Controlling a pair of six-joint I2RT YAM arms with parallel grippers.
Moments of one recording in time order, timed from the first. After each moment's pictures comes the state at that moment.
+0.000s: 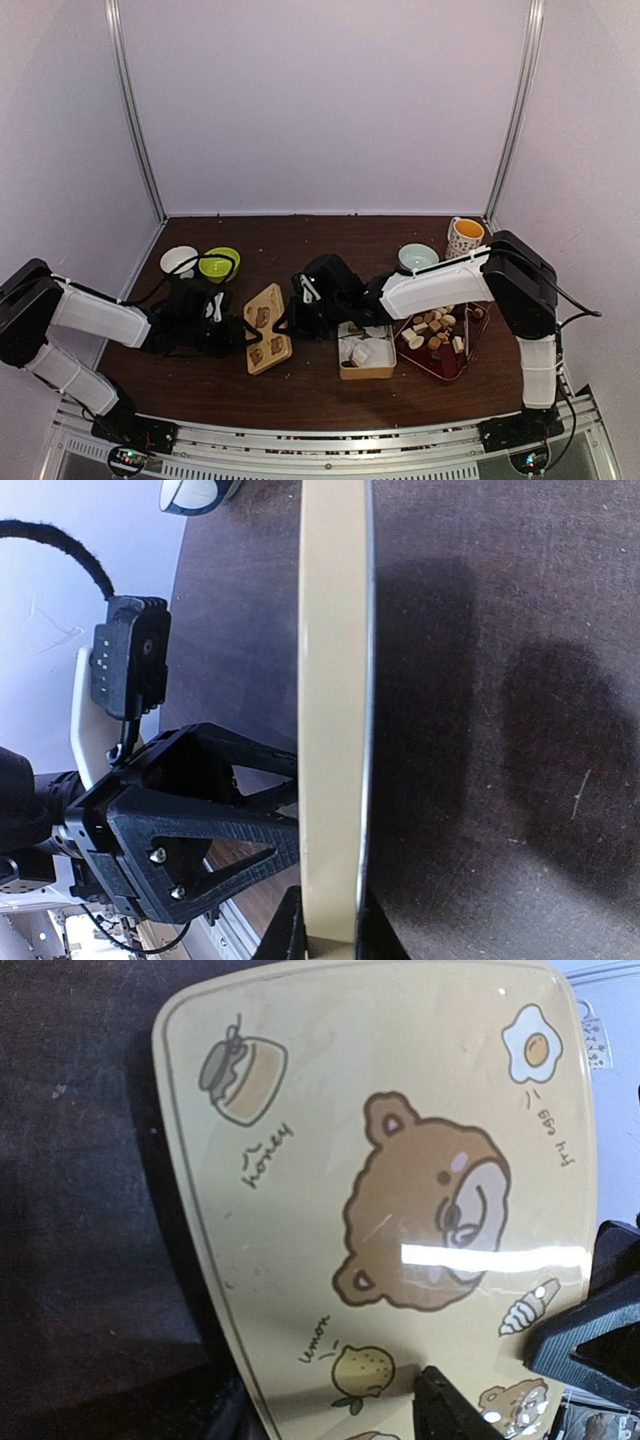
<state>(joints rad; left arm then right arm) -0.62 1.44 0.41 0.27 0.34 -0.84 1.02 2.07 1.35 0.06 -0.31 1.03</state>
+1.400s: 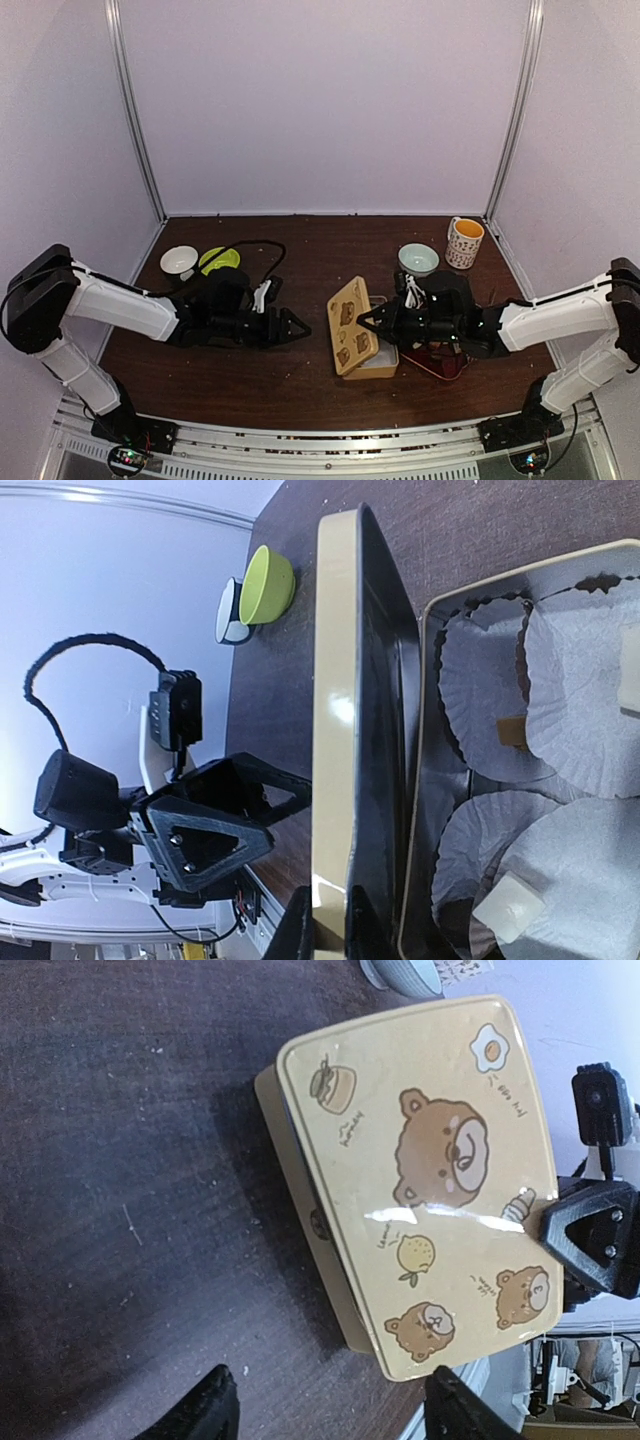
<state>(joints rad) -0.86 1.55 0.63 0.33 0.36 -0.85 0.90 1.38 0.55 0.42 -0.15 1.19</state>
